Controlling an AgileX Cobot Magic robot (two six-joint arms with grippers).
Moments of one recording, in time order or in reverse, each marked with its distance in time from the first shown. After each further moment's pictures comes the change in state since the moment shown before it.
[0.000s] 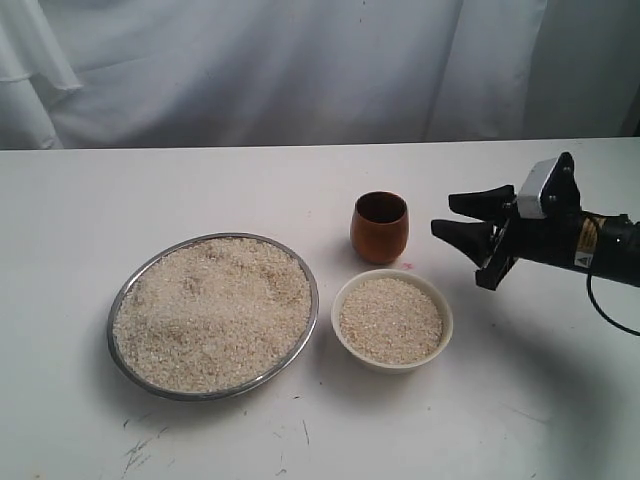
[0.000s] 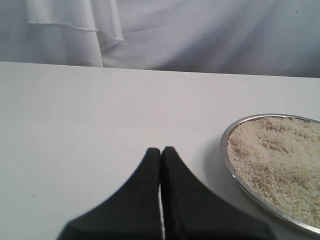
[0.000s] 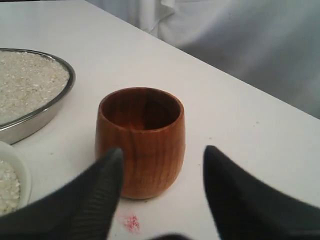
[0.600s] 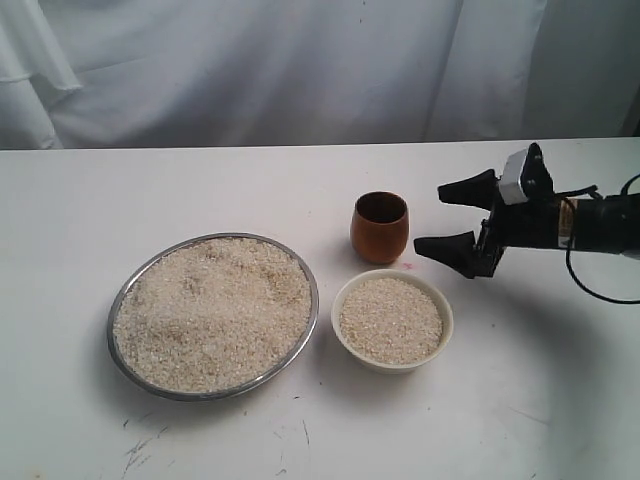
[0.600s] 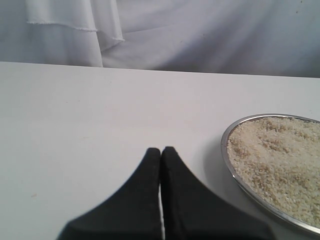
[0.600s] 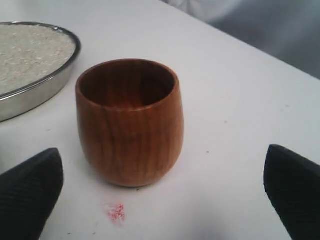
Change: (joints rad) left arm 0.000 0.000 0.000 0.000 0.000 0.000; right arm 0.002 0.145 -0.303 -0.270 0.029 0.277
